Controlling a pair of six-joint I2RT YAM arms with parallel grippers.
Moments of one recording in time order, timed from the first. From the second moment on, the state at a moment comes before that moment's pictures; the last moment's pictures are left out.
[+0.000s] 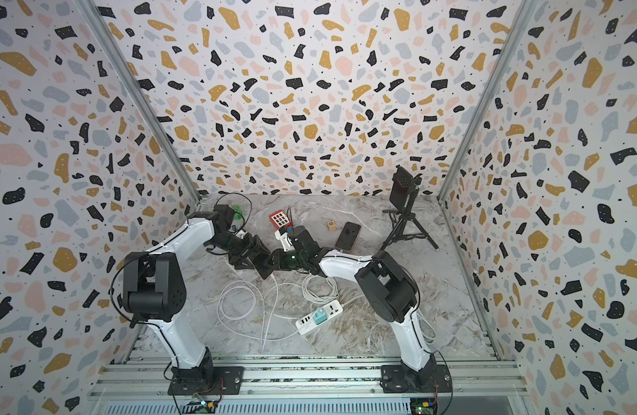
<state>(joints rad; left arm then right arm) -0.05 1.84 1.42 -1.07 0.65 -0.51 0.84 2.08 1.41 0.14 -0.54 0.78</state>
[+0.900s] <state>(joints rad) 0.02 1.84 1.46 -1.08 0.63 -0.40 0.64 2.09 1.28 0.24 -0.48 0.85</state>
